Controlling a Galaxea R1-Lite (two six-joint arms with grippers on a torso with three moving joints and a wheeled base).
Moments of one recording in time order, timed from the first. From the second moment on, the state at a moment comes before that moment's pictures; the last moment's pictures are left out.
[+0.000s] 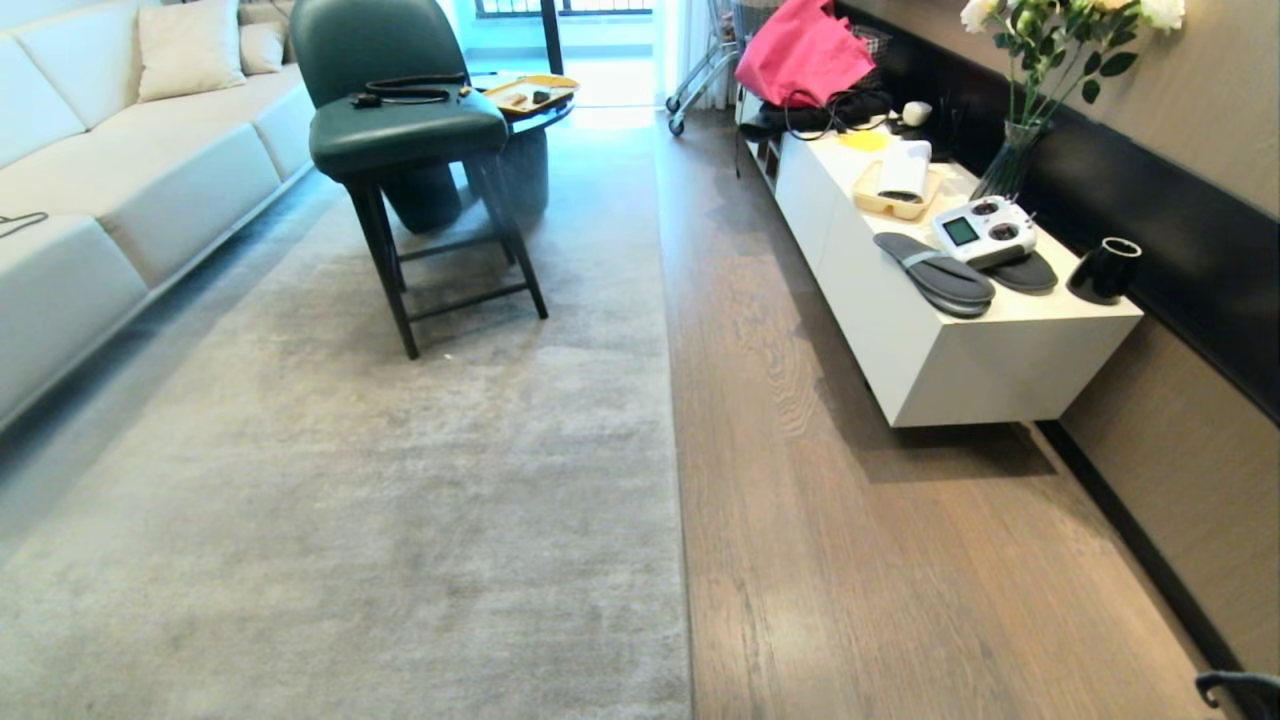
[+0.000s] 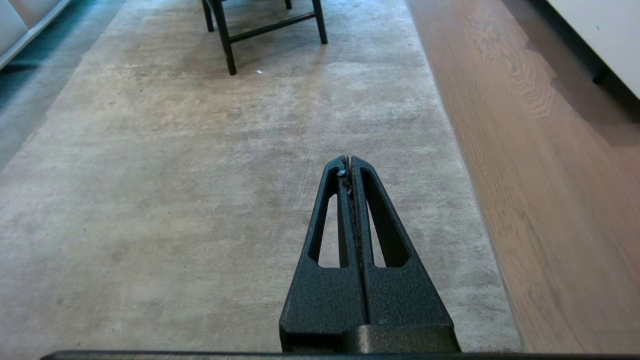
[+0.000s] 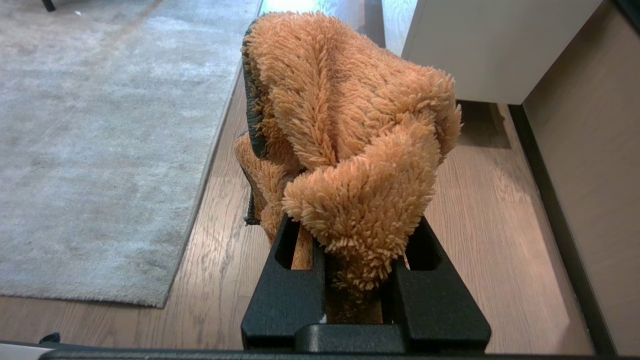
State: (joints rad) left arm 0.00 0.00 0.00 0.00 0.01 0.04; right arm 0.00 0.00 -0.03 0.10 0.06 -0.10
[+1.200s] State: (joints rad) left arm 0.00 0.00 0.00 0.00 0.01 0.04; right arm 0.00 0.00 -0.03 0.10 0.06 -0.10
